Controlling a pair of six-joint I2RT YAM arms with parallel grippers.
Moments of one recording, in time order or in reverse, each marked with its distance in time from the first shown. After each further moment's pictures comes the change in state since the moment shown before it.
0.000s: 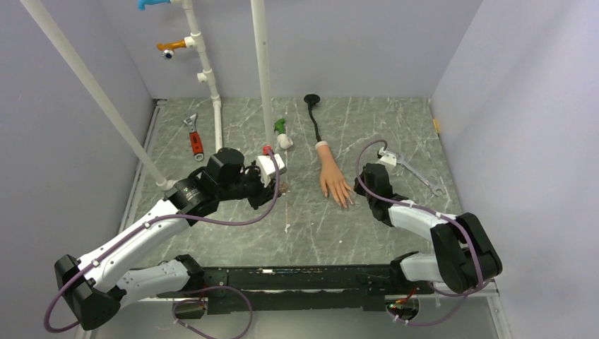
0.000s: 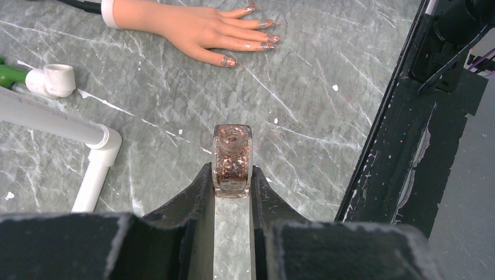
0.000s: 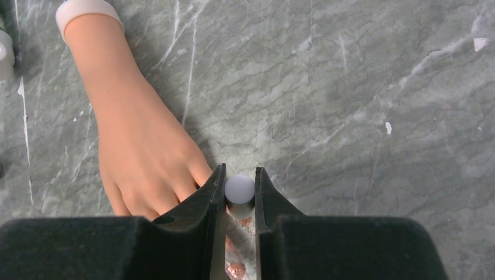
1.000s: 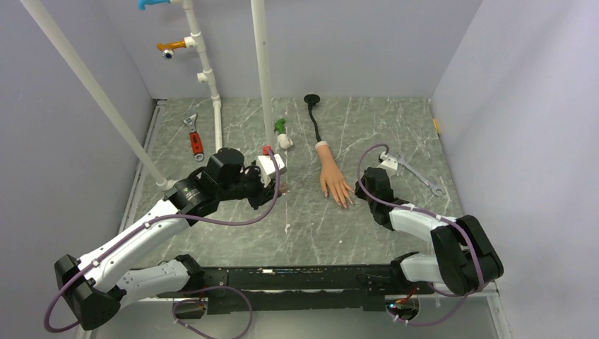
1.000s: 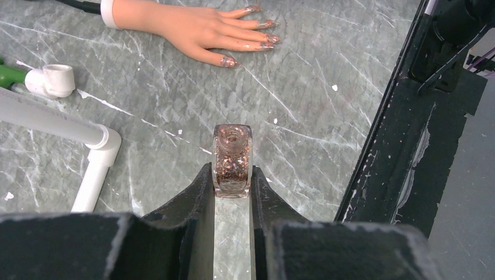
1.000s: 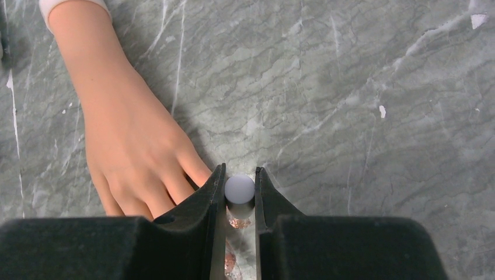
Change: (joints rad) left arm 0.000 0.000 0.000 0.000 0.003 0.000; right arm 0.000 -0.002 -0.033 0.021 0.000 0.018
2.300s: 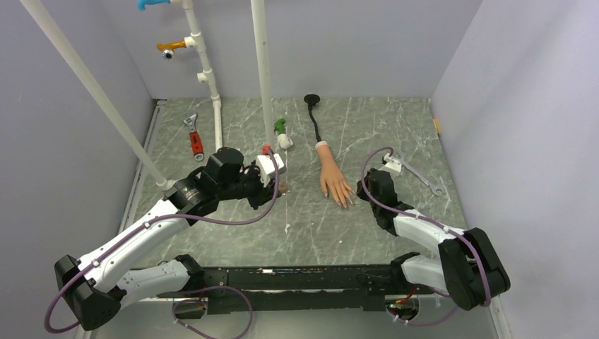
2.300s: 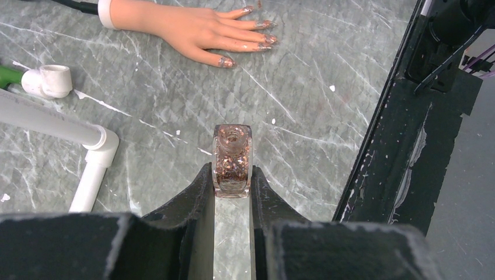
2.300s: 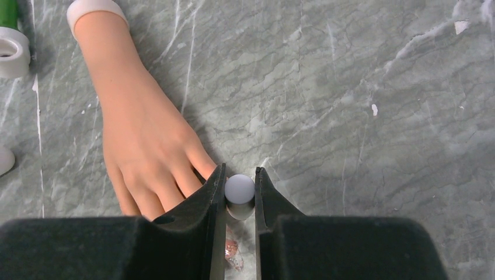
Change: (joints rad) left arm 0.008 0.000 0.000 0.000 0.014 -0.003; right arm 0.000 -0.101 -0.043 -0.016 0.000 0.001
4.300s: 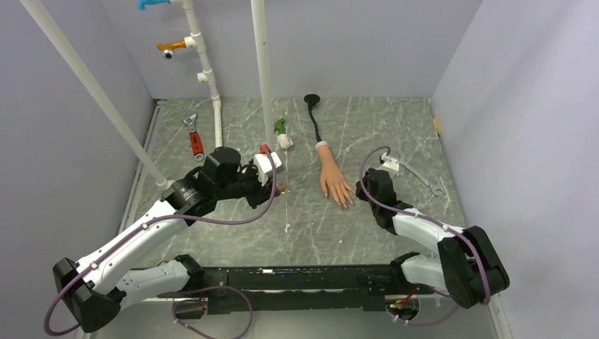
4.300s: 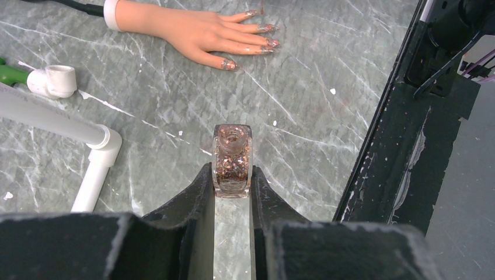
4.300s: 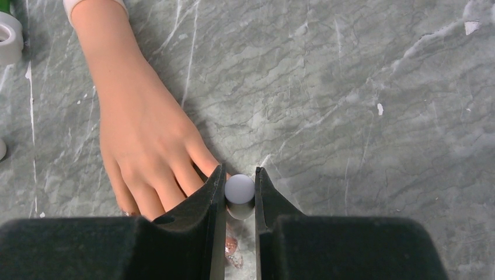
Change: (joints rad) left arm 0.015 -0.013 0.000 0.000 0.008 -0.005; right arm 0.005 0.007 0.011 -0.014 -0.014 -0.027
